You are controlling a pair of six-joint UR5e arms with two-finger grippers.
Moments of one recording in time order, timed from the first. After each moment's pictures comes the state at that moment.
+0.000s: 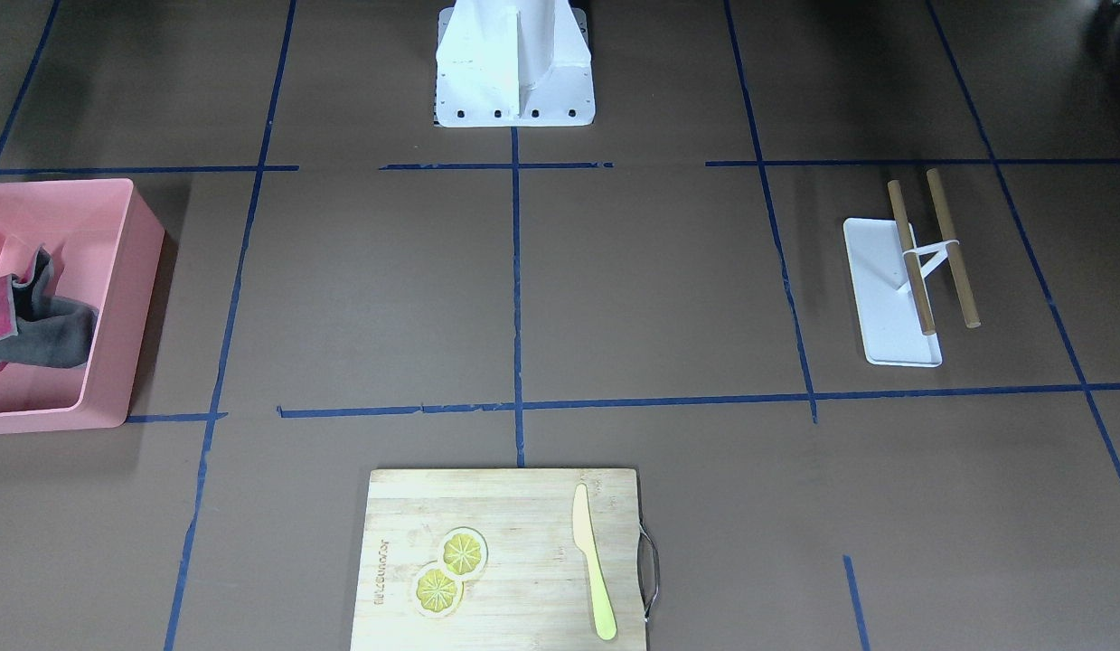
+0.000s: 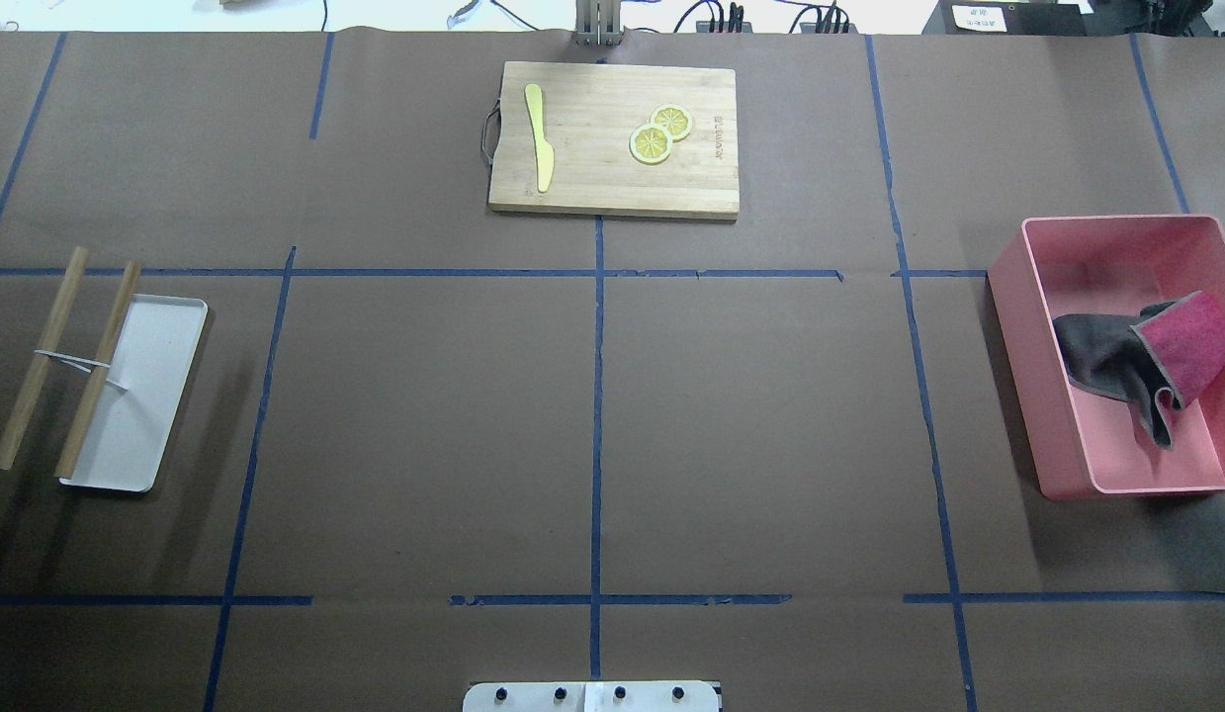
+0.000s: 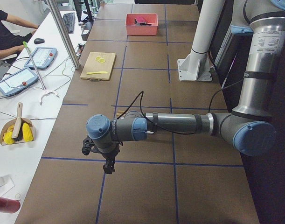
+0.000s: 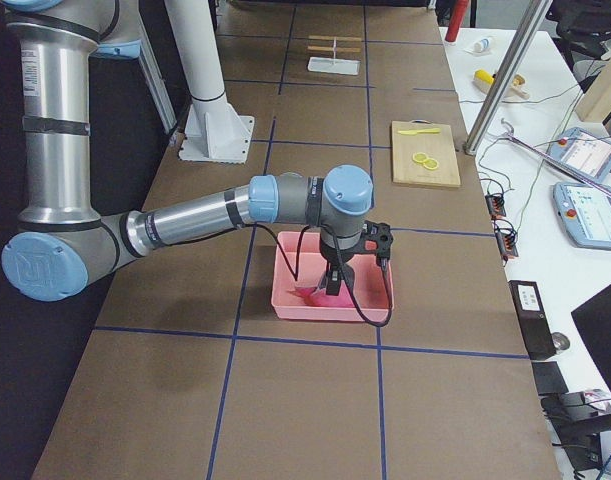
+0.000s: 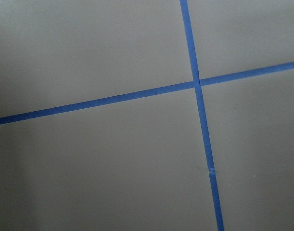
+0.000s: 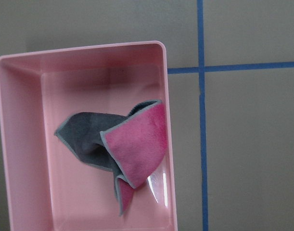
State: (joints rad) left arm -1.62 -1.67 -1.50 -1.46 -2.33 0.20; right arm 1.57 -1.64 1.91 -1.88 2.41 0.02
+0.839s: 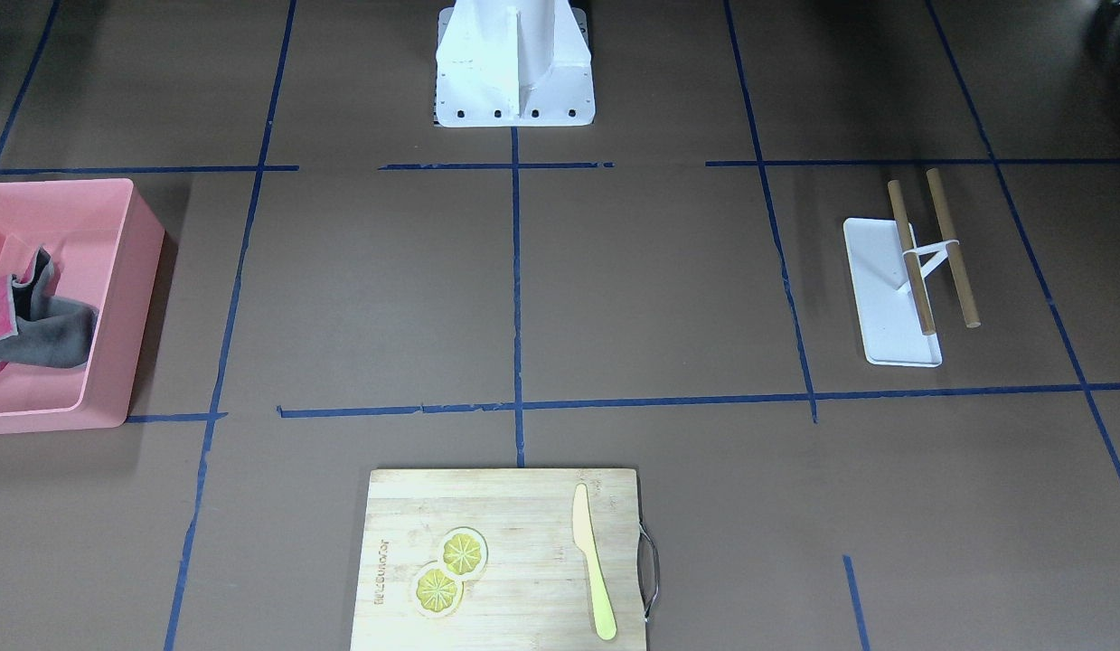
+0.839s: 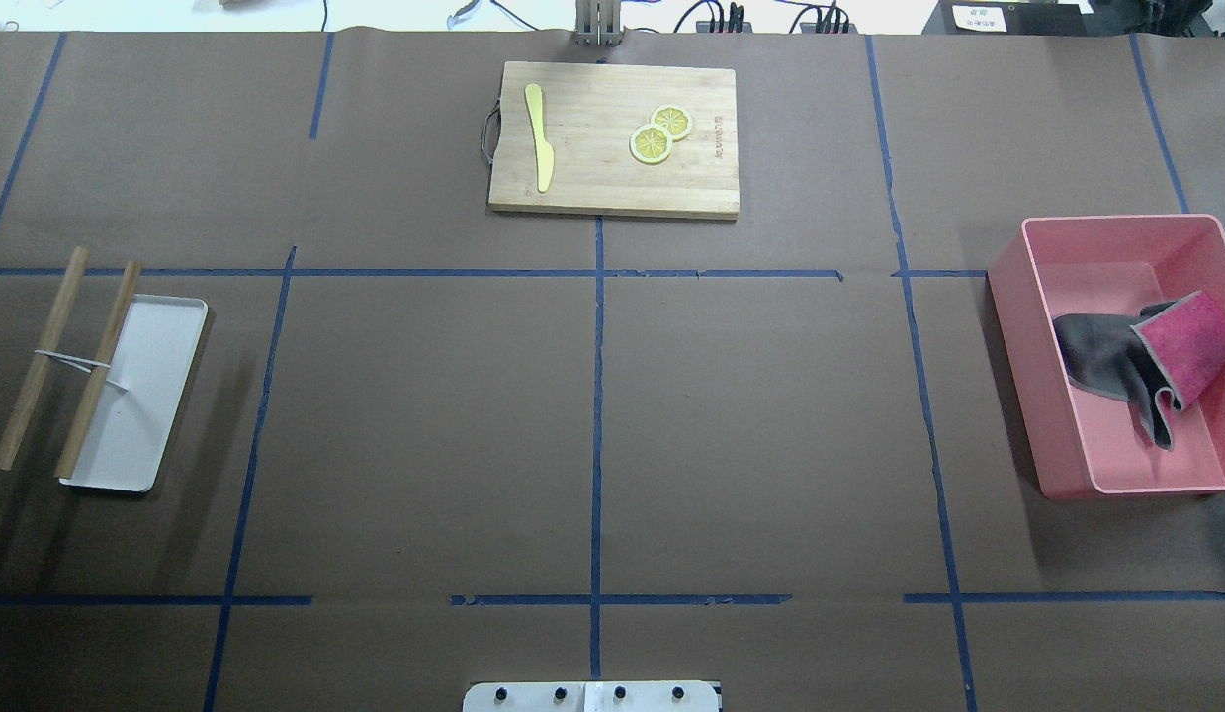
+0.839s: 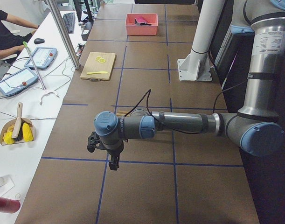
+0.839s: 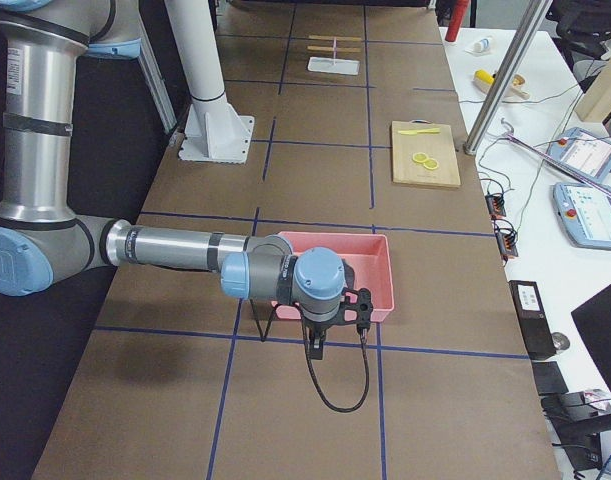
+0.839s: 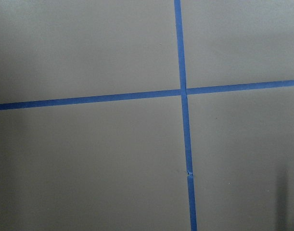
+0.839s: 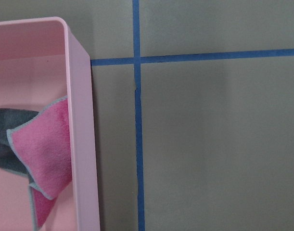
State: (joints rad) left arm -1.62 -1.62 -1.57 -1.47 -2.36 0.15; right arm 1.64 -1.73 1.68 -1.53 2.41 -0.01
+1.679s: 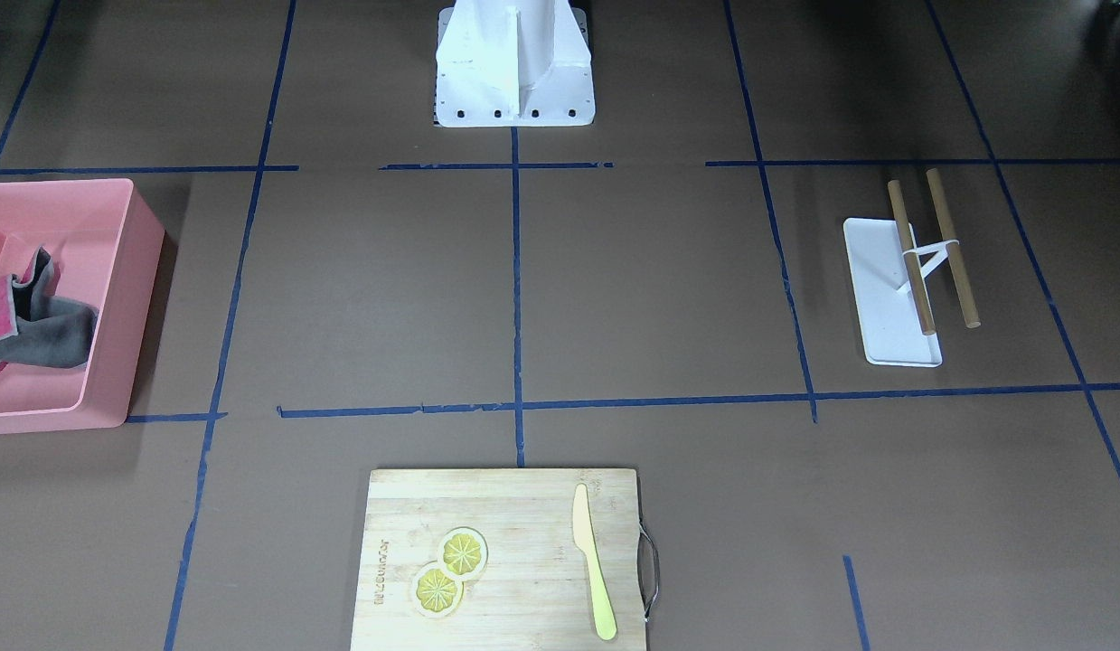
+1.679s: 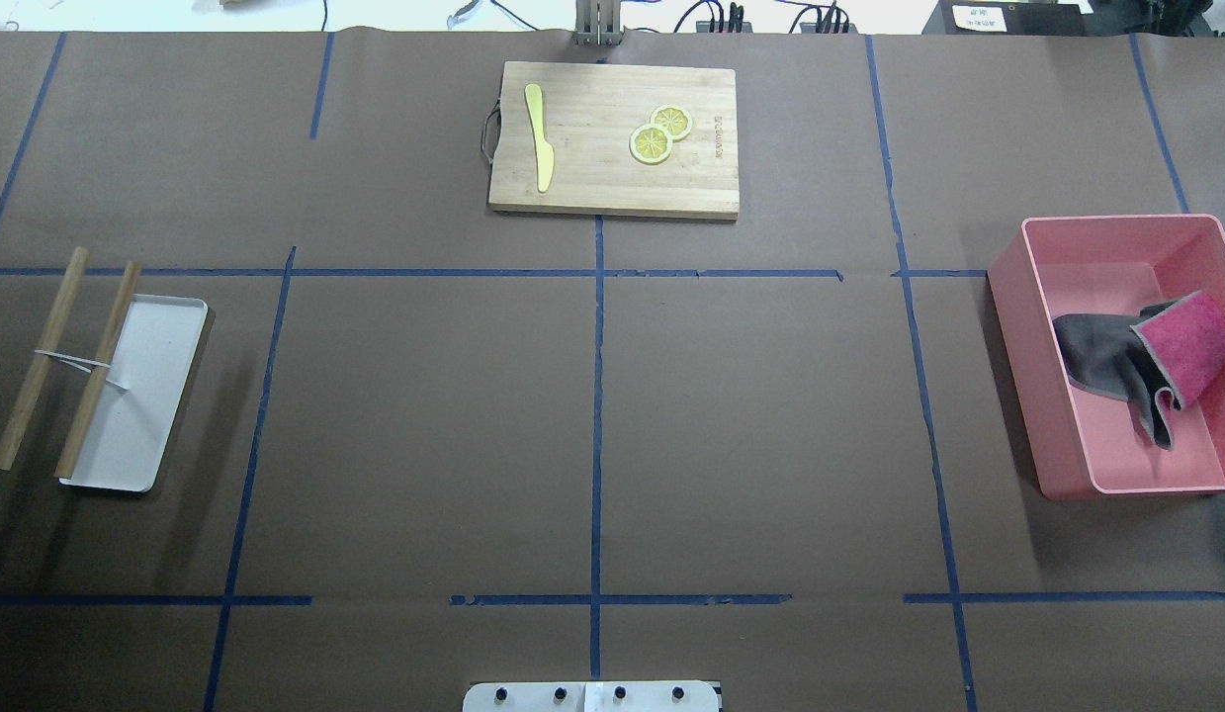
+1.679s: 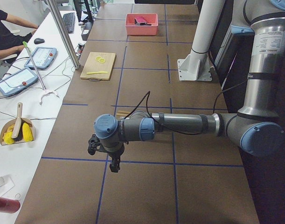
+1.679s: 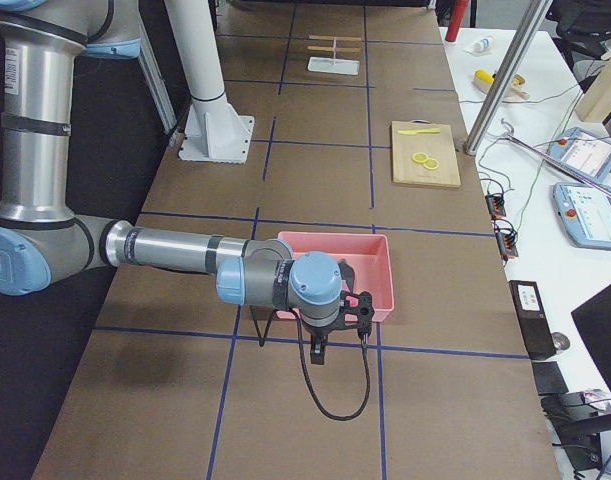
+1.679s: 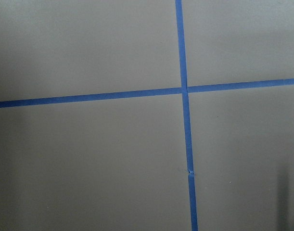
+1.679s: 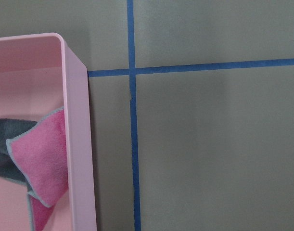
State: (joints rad) left arm -1.61 -1.62 -1.54 -1.47 -2.36 0.16; right arm 1.66 -1.72 1.68 -1.52 2.41 -0.01
